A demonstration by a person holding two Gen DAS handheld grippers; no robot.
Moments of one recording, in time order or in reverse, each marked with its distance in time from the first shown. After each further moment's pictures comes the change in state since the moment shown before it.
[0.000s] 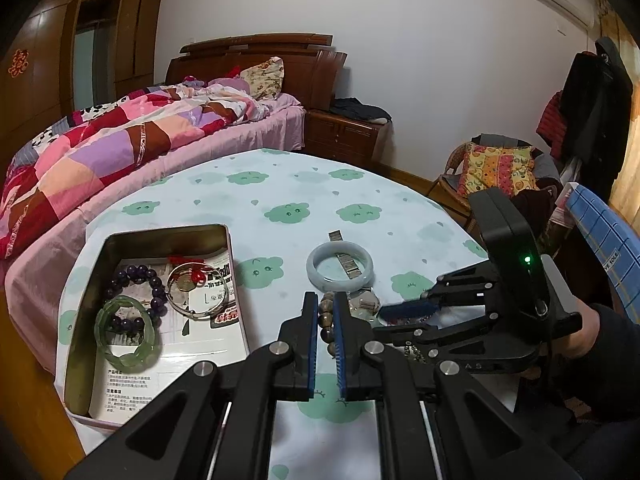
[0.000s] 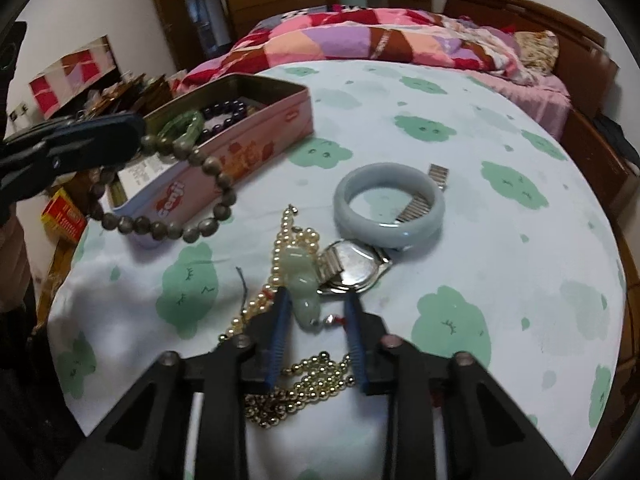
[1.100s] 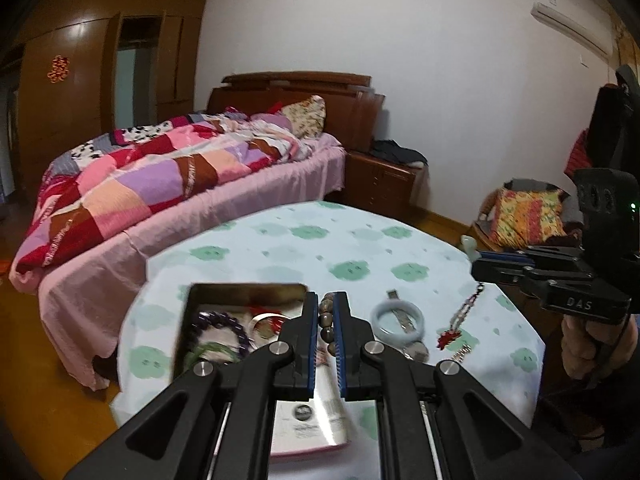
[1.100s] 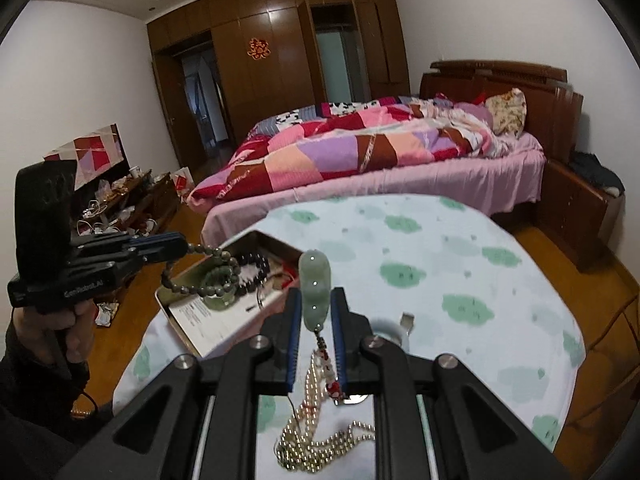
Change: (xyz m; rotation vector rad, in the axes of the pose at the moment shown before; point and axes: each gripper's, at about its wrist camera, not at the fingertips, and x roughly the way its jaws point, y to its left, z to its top) left arm -0.051 0.052 0.032 -0.059 -0.148 0.126; right arm -0.098 0.013 0.057 0.067 -0.378 -0.026
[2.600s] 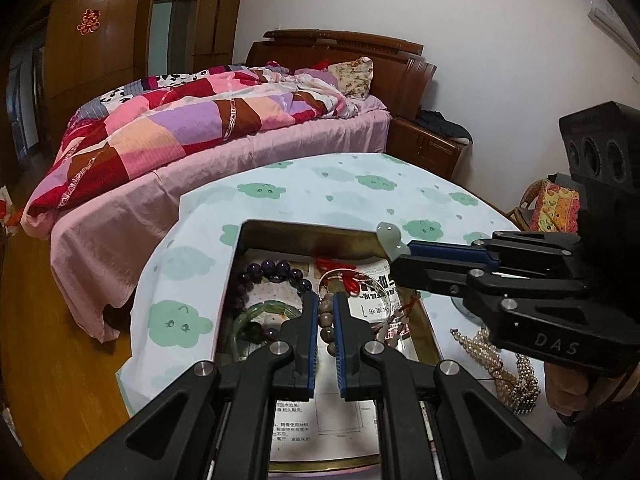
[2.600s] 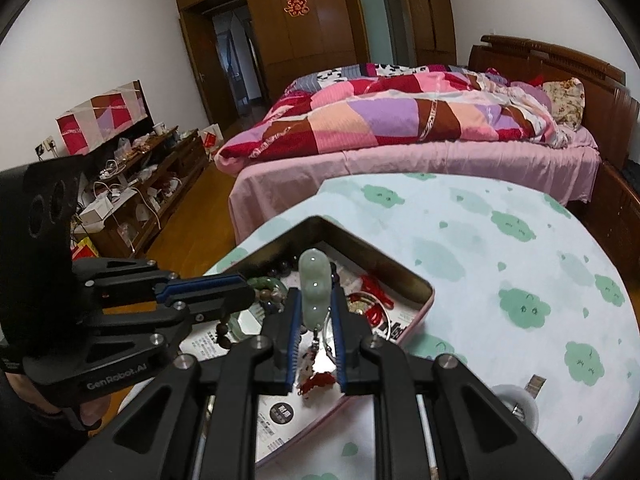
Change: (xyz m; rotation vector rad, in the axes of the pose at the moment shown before) left arm 0.055 0.057 -0.034 -0.110 0.154 0.092; right arm 0.125 0.066 0.016 -0.066 0.155 0.116
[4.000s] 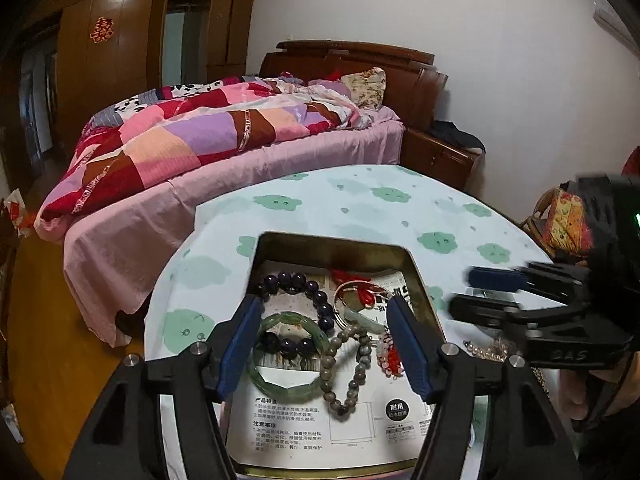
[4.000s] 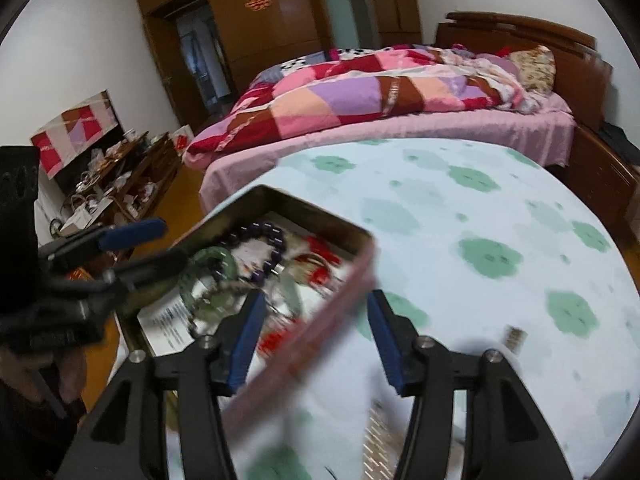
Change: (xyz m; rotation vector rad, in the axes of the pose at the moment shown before) left arm -0.007 0.004 0.002 -0.011 -0.054 0.061; right arm -0.013 -0.042 -0.031 0.117 0.031 -0.081
